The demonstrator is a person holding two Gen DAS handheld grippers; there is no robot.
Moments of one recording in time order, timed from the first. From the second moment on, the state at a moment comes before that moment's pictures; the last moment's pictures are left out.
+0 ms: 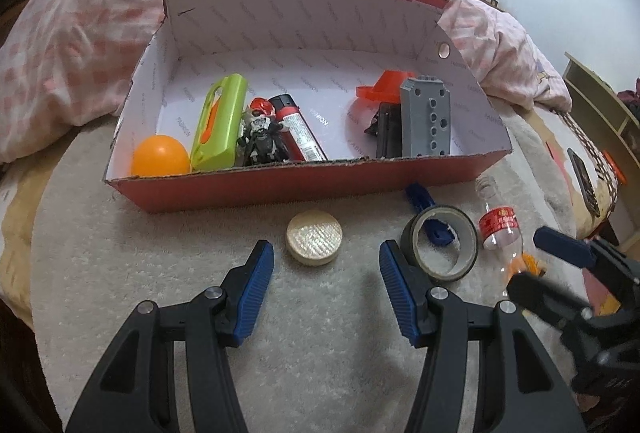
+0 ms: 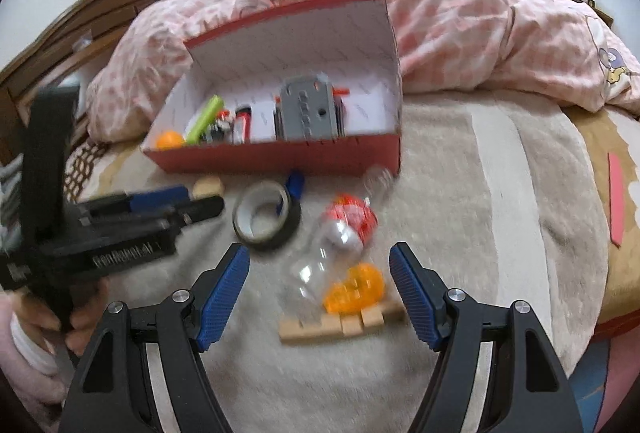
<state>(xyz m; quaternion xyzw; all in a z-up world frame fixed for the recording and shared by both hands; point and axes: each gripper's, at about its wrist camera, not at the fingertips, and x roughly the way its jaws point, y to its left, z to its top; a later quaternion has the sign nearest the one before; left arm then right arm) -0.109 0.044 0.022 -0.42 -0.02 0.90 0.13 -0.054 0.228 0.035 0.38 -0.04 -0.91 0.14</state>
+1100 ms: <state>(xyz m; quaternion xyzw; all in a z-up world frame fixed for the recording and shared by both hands) -0.100 0.033 0.019 -0.41 -0.02 0.90 0.12 -0.063 0.234 0.020 0.40 -0.15 -0.89 0.15</state>
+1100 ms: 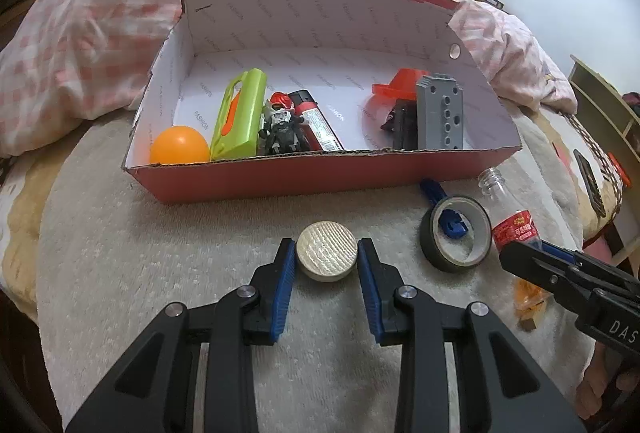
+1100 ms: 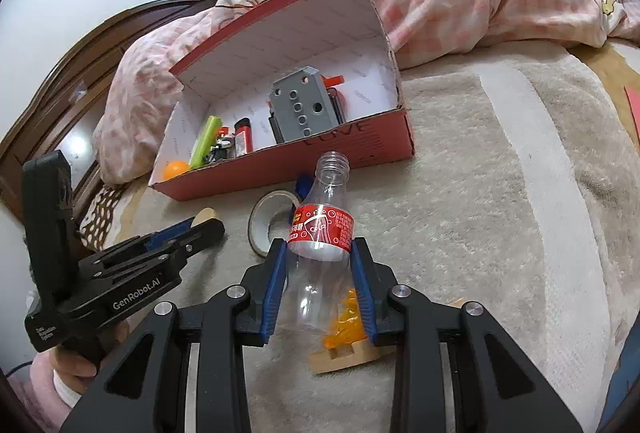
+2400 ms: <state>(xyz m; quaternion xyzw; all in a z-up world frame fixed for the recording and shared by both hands) -0.070 0.020 0.073 -0.37 -0.03 0.92 0.13 -0.041 0.202 0.060 0.35 -0.13 -0.90 0.21</state>
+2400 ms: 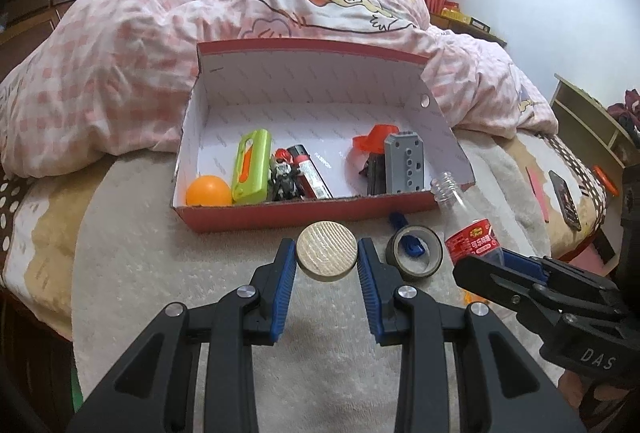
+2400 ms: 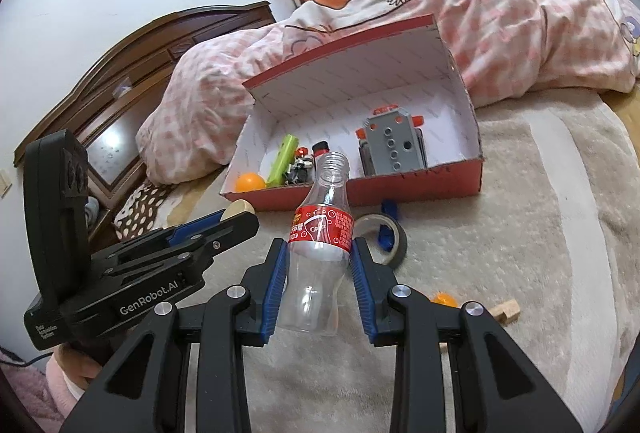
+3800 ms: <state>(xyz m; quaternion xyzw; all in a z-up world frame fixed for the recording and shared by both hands) -0.161 0.020 0.089 -0.34 0.00 0.94 0.10 -0.143 0.187 0.080 0.34 -0.13 -0.91 0.21</state>
